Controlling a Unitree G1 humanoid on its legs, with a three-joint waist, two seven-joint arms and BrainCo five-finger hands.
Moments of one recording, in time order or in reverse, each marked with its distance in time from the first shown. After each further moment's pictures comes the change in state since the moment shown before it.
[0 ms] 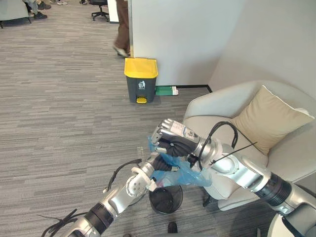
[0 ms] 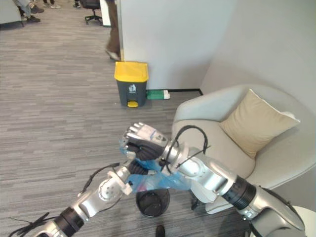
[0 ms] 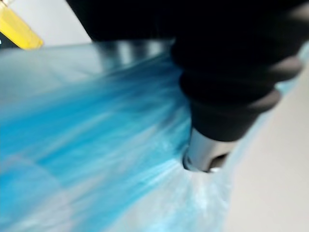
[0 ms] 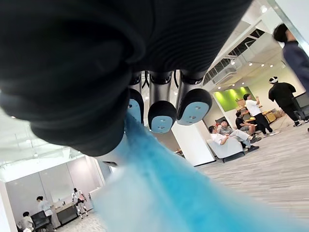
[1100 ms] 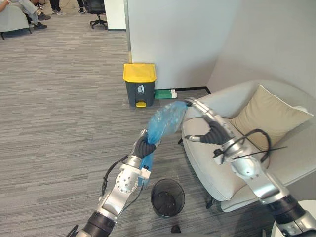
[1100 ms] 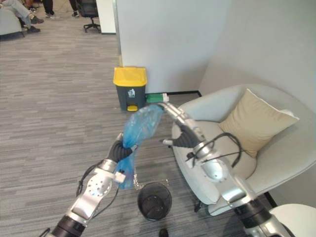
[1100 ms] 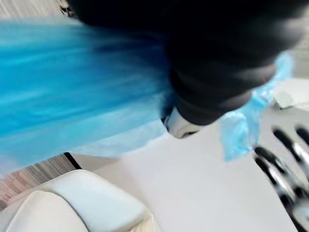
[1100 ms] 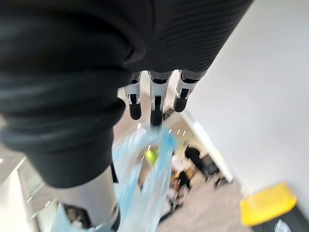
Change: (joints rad) left arm 0.182 -0.057 0.292 -0.171 -0.129 0.025 0.075; right arm 0.400 0.099 -0.562 0.033 -0.051 0.063 -0.134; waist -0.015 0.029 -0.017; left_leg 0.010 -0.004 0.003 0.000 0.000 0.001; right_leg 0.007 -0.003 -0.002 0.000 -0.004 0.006
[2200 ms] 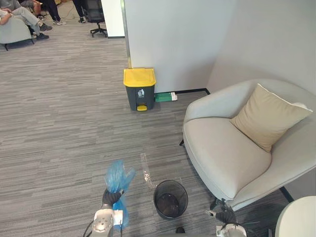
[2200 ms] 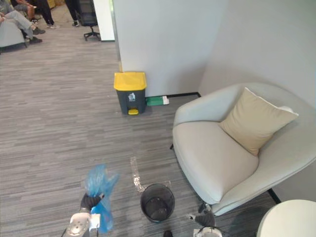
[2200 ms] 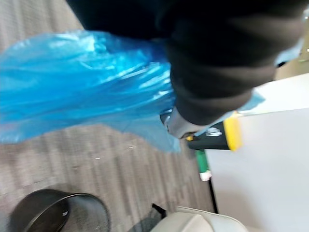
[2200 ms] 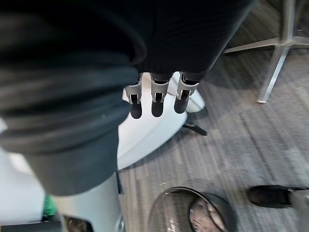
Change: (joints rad) left arm 0.259 -0.127 0.363 0.574 -0.218 0.081 -0.063; right arm 0.312 0.522 -0.301 1.009 0.211 0.190 0.051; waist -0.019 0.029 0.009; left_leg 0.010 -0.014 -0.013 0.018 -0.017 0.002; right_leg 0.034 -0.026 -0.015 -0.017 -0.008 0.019
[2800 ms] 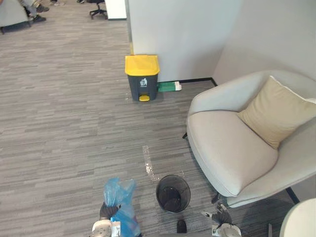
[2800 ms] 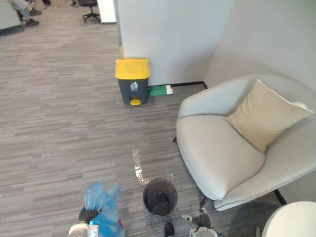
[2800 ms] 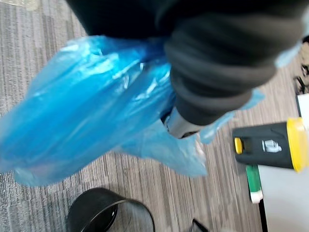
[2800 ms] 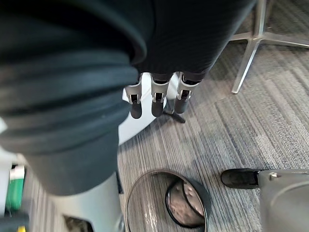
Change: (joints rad) left arm -0.062 -0.014 0.014 0.137 -0.019 0.005 0.021; right arm -0.075 0.019 -0.005 0.087 0.038 0.013 -0.014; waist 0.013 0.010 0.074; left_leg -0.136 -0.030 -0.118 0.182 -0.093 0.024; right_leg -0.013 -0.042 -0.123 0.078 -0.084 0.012
